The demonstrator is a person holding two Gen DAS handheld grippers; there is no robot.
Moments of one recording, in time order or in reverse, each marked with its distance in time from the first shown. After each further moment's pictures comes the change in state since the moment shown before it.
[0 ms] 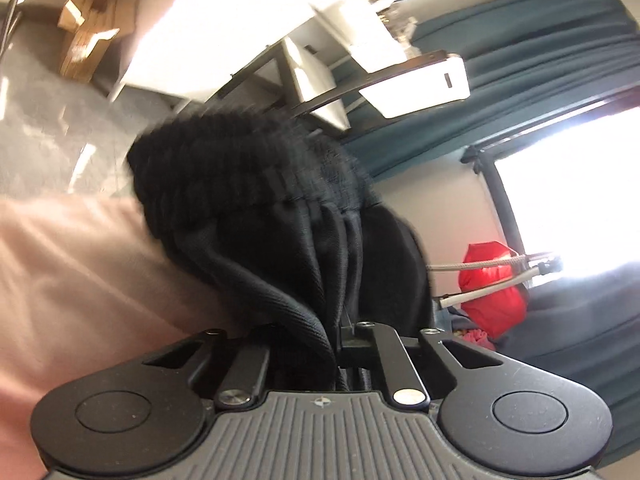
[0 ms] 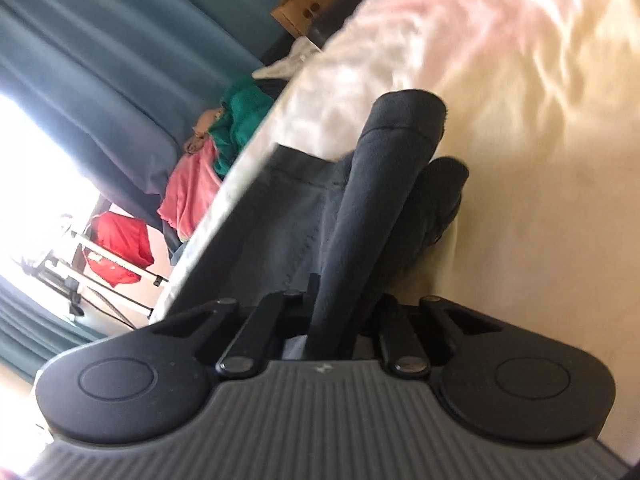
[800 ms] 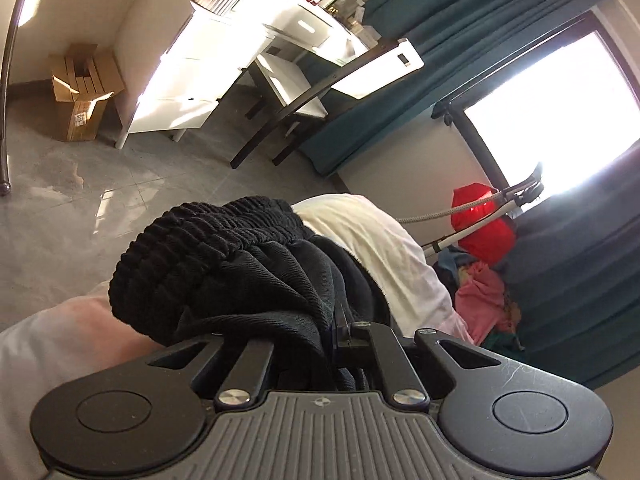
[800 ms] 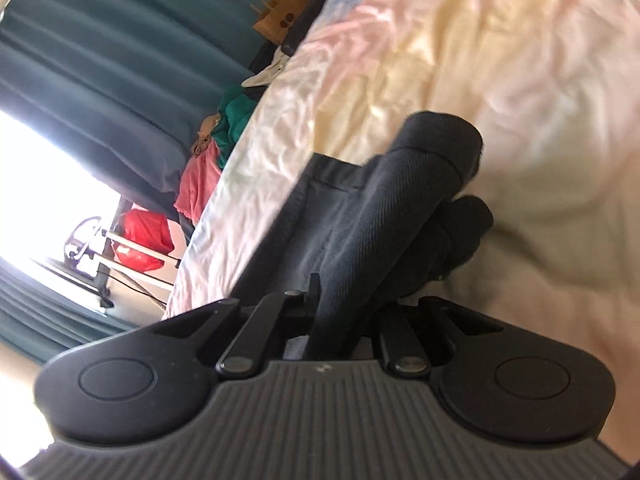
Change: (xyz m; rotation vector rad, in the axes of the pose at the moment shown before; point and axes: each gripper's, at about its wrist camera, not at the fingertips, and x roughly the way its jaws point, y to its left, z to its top) left arm -0.202 0.034 0.033 0.211 0.116 0.029; right arm -0.194 -0.107 -0.044 0.147 0.050 0.036
